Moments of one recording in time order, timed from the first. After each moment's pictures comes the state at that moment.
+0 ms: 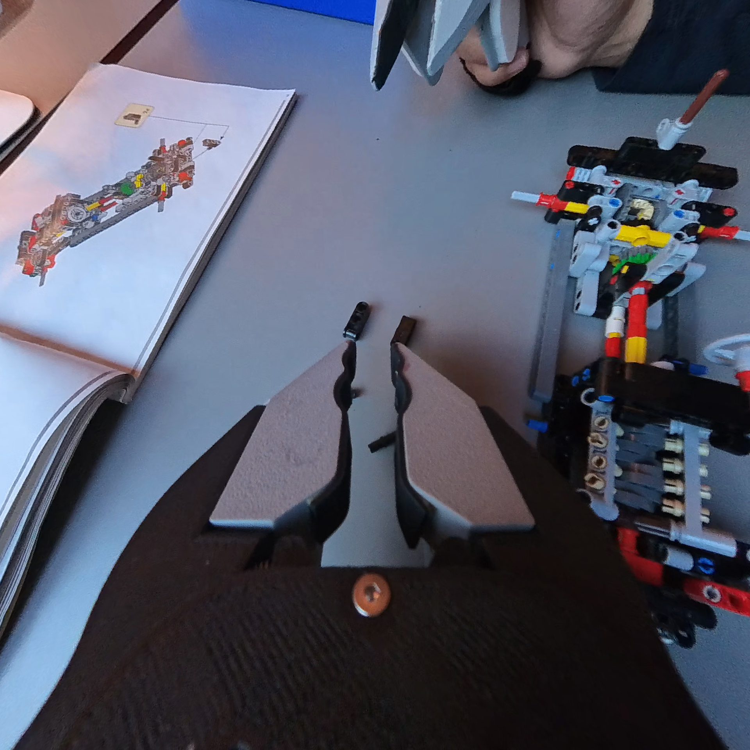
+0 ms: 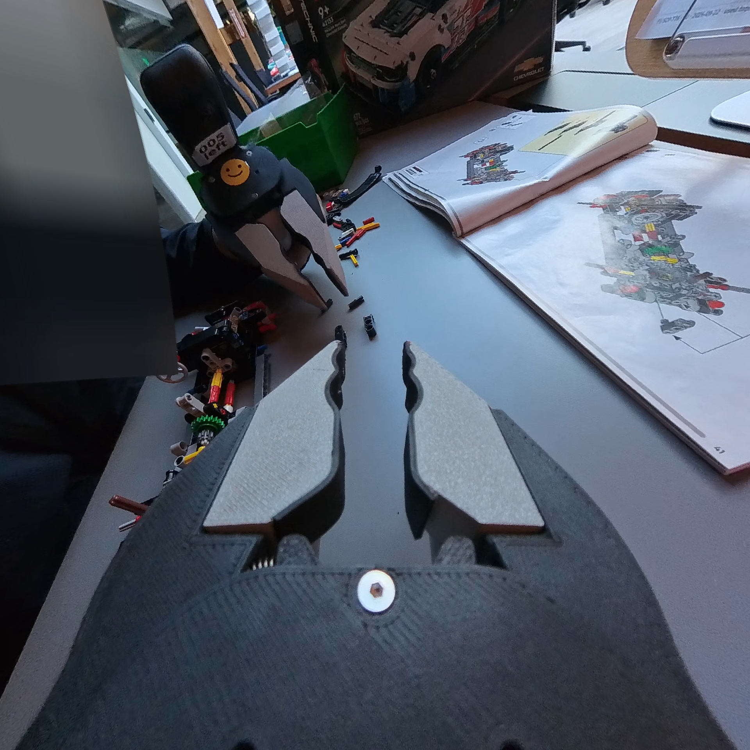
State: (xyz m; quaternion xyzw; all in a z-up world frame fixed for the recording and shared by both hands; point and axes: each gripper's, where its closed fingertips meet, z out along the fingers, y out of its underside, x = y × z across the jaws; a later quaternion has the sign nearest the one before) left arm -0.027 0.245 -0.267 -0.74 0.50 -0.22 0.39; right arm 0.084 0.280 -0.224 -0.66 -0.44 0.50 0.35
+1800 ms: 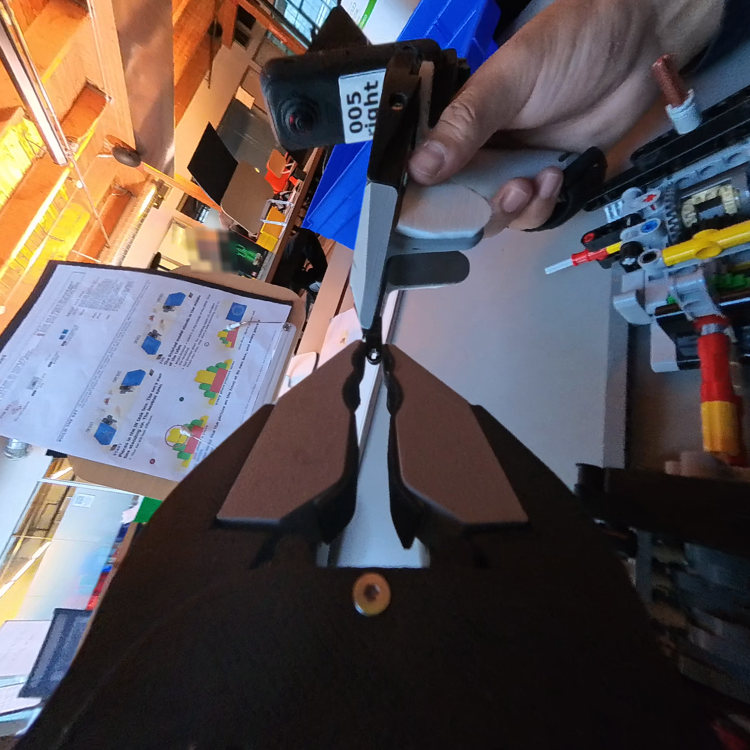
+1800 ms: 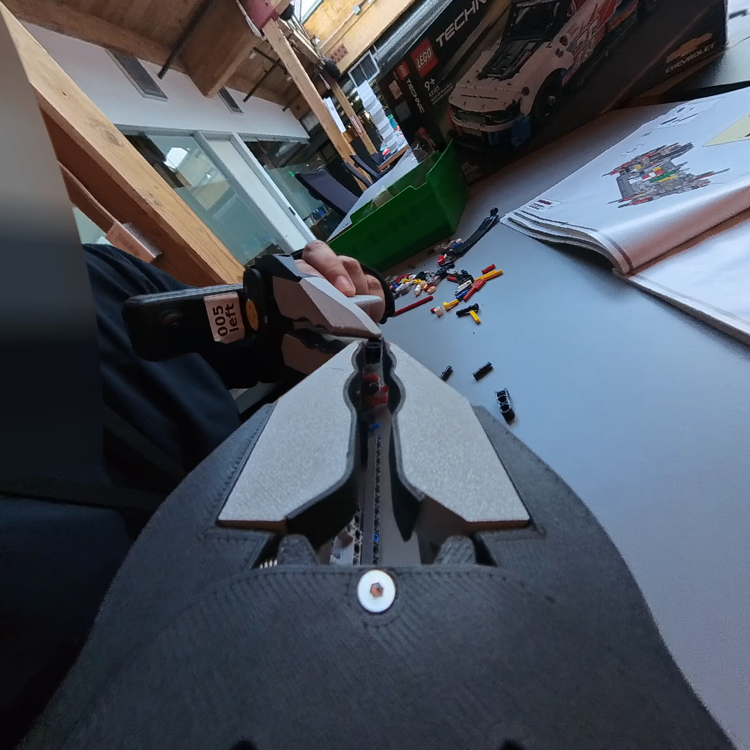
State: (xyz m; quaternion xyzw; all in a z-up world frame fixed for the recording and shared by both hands) left arm 0.023 0.231 -0.196 -0.51 0.59 0.07 0.63; right arm 0.016 0.231 -0.188 -0.60 -0.38 0.65 0.28
